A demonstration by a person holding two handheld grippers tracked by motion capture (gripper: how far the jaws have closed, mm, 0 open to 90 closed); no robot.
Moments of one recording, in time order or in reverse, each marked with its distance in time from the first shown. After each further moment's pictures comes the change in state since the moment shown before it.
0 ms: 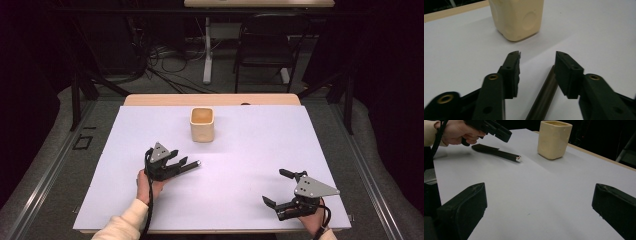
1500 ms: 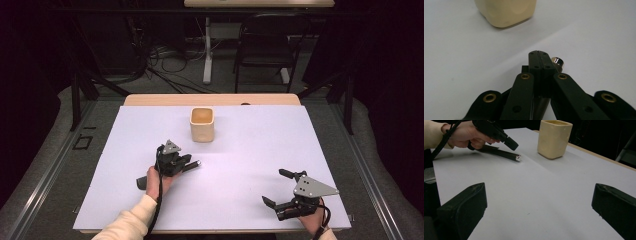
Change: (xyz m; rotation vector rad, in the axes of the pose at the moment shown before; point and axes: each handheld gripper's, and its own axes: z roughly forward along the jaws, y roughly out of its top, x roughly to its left) left arm -0.002 0.005 0.034 0.133 -0.060 -0.040; right arm 0.000 0.000 0.001 0.004 -0.001 -0.003
